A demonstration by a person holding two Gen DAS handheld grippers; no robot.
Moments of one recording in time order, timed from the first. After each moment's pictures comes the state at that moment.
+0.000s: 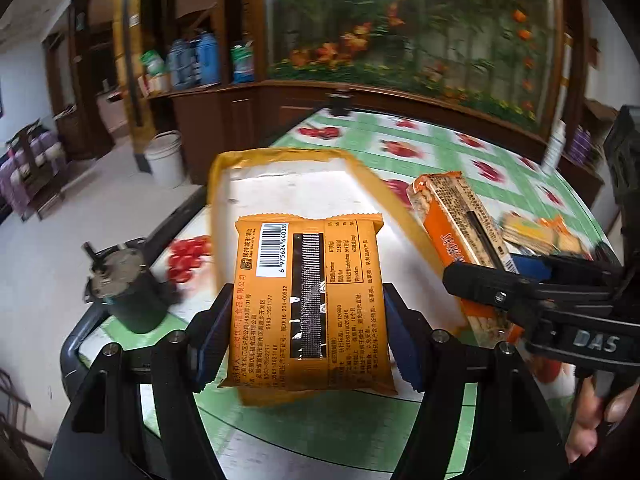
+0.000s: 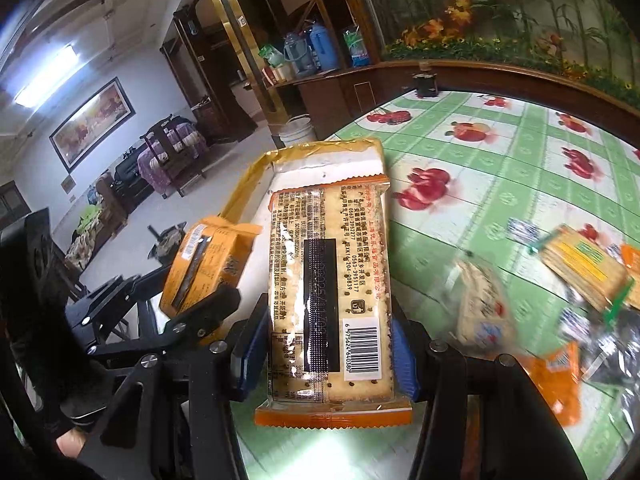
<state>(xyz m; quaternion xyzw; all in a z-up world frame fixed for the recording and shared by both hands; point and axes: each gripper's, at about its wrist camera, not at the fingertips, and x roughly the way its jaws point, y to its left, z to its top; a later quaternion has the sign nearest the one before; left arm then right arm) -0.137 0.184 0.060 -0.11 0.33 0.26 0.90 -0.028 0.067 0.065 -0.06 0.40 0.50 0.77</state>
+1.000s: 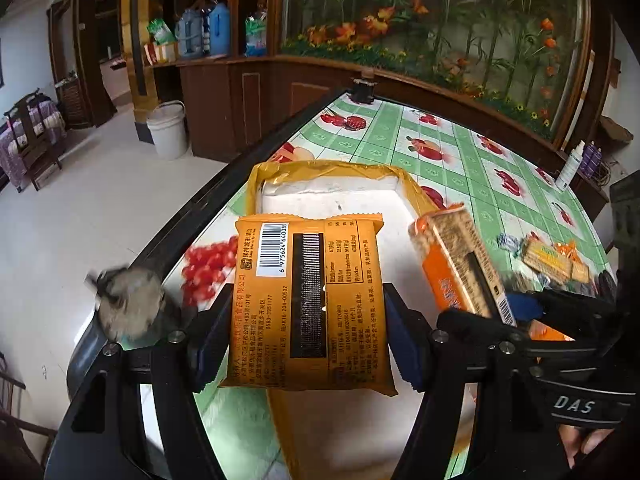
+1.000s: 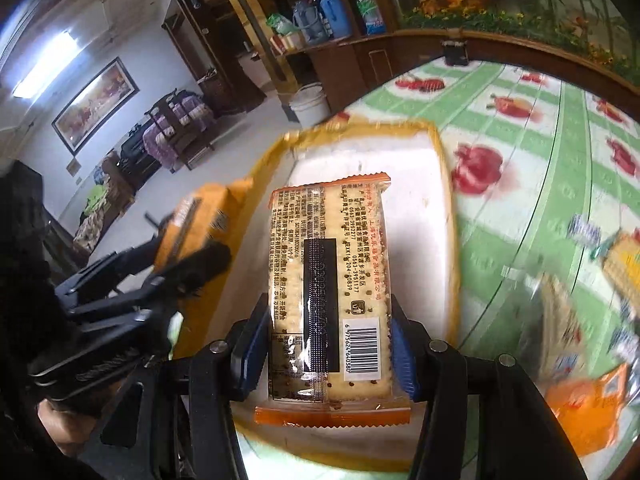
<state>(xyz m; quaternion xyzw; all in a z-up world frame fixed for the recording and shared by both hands) -0.111 0.240 0.068 -0.15 0.37 0.25 0.88 -0.023 0.115 0.058 -0.08 0.44 0.50 0.74</state>
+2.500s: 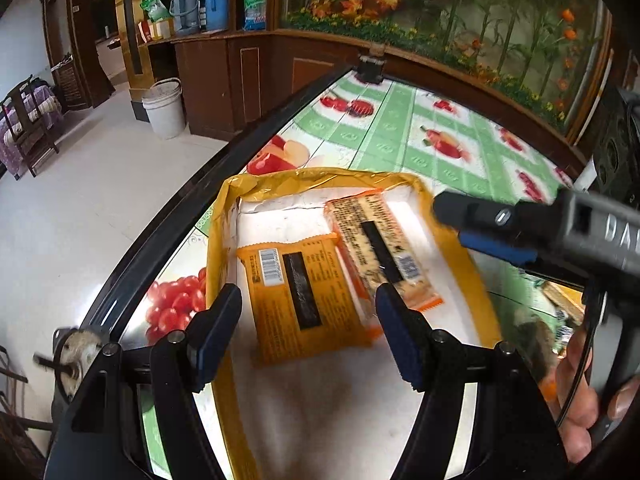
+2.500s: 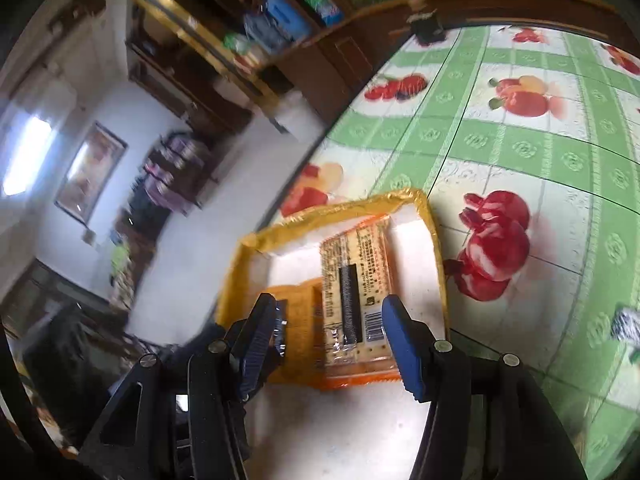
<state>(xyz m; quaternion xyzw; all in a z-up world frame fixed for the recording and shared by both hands) -0.061 0.258 0.062 -0.17 0.40 0.24 0.86 0.088 0.168 0.057 0.07 0.51 0.49 0.70</state>
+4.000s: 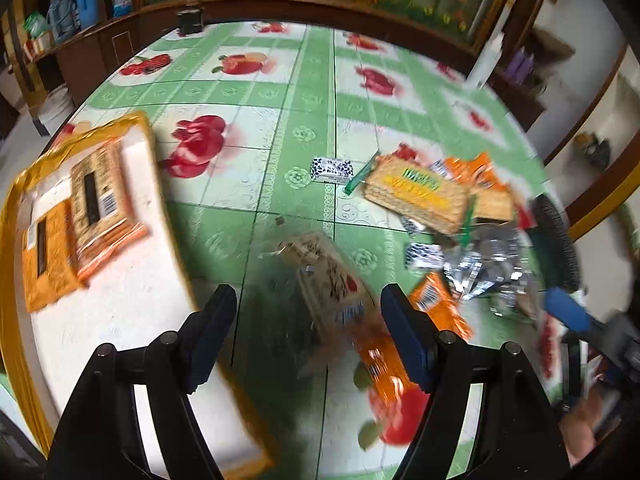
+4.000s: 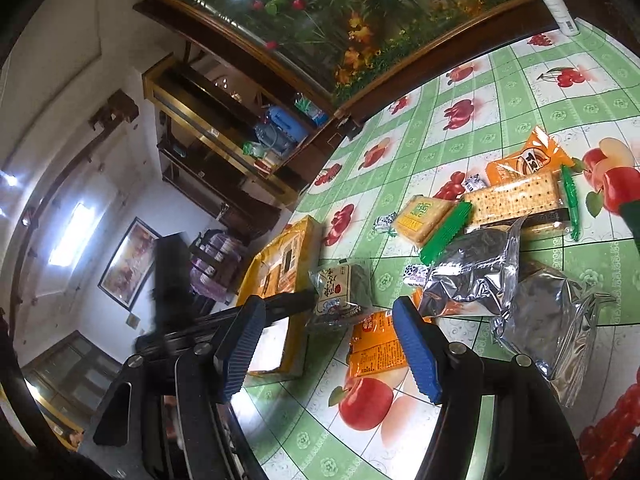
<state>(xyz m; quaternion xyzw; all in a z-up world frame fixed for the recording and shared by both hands) 0.028 0.083 0.037 -0.12 0.50 0.08 0.85 0.054 -0.163 0.060 0.22 0.42 0.49 0.73</state>
